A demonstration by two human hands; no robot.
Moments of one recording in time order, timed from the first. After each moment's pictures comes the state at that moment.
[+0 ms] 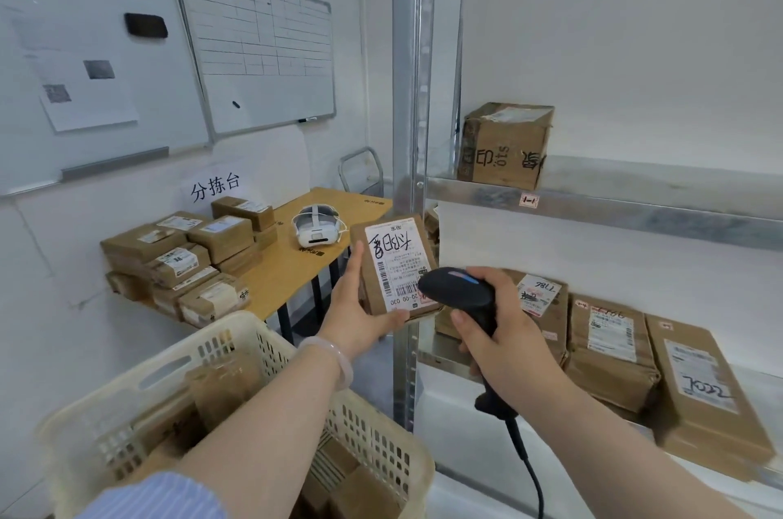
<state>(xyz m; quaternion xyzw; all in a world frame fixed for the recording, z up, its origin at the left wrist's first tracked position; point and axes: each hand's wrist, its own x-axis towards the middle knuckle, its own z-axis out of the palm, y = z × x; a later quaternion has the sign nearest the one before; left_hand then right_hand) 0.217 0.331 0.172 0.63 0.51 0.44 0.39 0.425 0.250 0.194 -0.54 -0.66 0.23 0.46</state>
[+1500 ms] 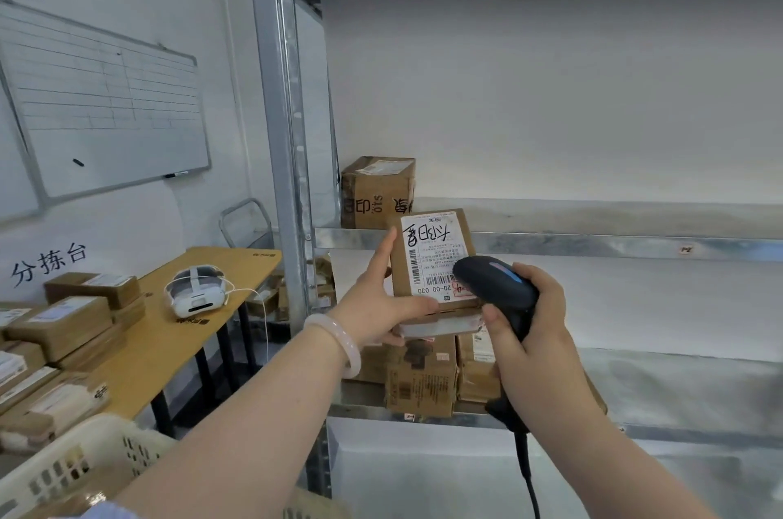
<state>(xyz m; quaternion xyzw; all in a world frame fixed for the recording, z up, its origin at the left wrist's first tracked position) 0.341 0.315 0.271 0.74 0.35 0.31 0.49 0.486 0.161 0.253 -0.62 -0.52 0.05 0.59</state>
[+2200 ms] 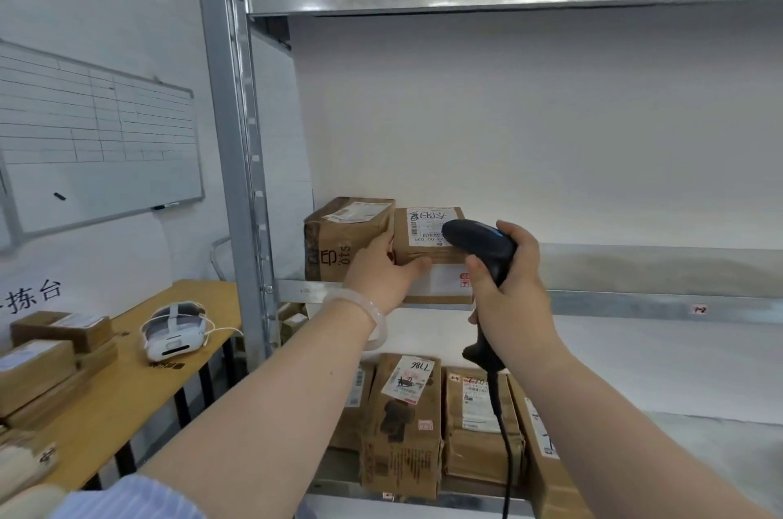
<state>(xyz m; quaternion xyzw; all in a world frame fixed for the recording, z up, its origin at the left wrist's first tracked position) 0.435 0.377 0.341 0.75 0.38 0.42 0.33 0.568 0.272 0.317 -0.57 -0.50 0.05 0.65</state>
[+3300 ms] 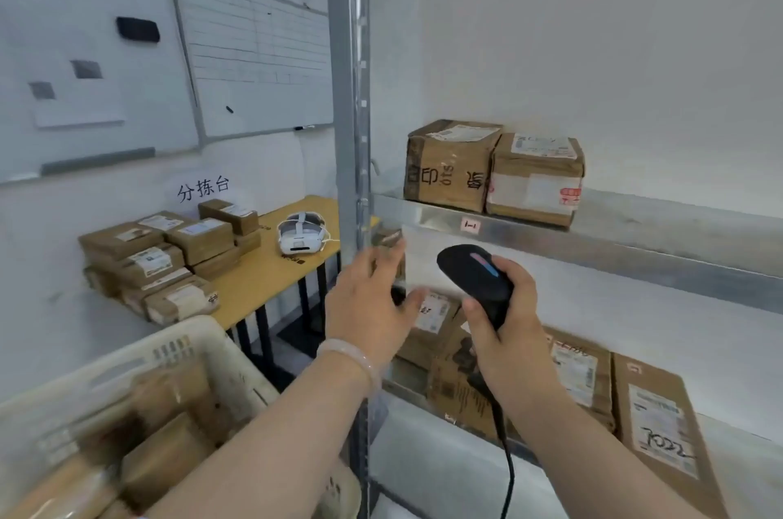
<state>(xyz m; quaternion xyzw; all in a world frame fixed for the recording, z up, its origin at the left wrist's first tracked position) 0.349 0.337 0.208 0.71 0.60 0.36 -0.03 0.524 0.289 0.204 -0.47 -0.65 0.18 0.57</state>
